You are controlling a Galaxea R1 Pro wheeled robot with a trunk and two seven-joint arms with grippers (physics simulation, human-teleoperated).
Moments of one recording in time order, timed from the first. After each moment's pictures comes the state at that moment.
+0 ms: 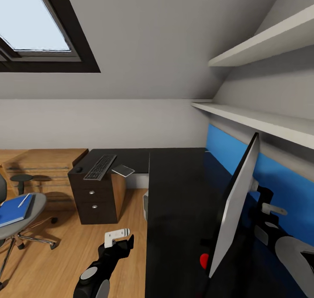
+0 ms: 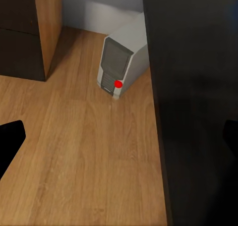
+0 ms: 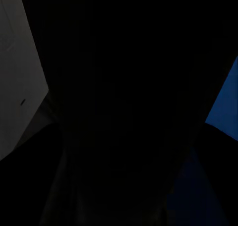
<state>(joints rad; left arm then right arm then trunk) -0.04 -0.10 -0.20 -1.53 0.26 0.46 0.29 -0.90 -0.30 -0.10 -0.01 -0.19 -0.31 -0.18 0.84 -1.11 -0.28</state>
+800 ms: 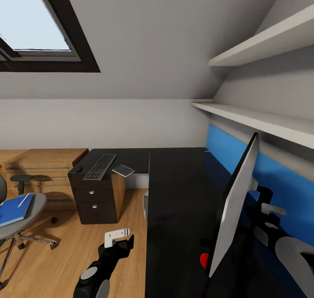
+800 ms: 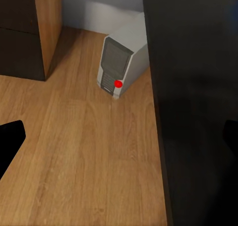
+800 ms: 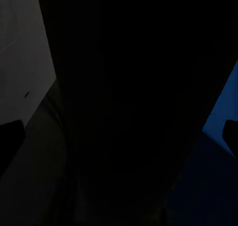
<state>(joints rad) -0.04 -0.10 -0.20 -1.53 0.26 0.46 0.29 -0.90 -0.30 -0.08 -0.01 -0.18 -0.31 -0.17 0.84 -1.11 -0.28</state>
